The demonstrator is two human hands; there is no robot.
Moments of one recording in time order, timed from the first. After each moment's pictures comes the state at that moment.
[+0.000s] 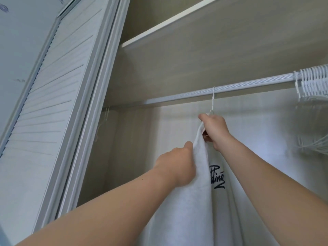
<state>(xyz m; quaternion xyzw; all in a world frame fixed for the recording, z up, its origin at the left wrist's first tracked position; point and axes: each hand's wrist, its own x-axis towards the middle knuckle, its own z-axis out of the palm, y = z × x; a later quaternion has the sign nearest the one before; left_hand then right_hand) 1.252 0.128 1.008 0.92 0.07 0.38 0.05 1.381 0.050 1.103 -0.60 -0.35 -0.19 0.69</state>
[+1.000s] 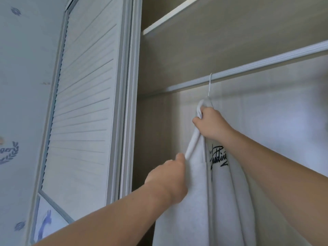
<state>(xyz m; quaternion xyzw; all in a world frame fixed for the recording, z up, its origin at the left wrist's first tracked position) 1.166 0.206 0.954 0.95 0.16 0.28 0.01 1.311 0.129 1.068 -0.75 -0.41 -0.35 0.38</state>
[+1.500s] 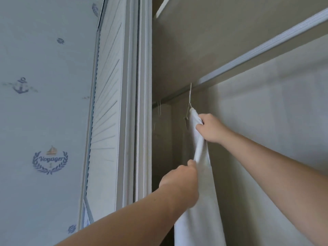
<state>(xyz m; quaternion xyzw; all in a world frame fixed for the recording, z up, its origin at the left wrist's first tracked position) 1.231 0.291 0.955 0.92 0.31 0.22 -0.04 1.389 0.276 1.068 -0.69 -0.54 -0.26 0.41</state>
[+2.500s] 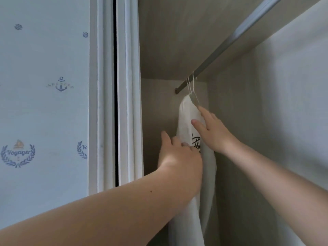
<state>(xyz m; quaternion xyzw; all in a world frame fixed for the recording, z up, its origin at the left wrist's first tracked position) 1.256 0.356 0.981 0.78 0.48 0.04 -0.41 1.420 0.431 1.011 -0.54 -0.67 -0.11 0.49</state>
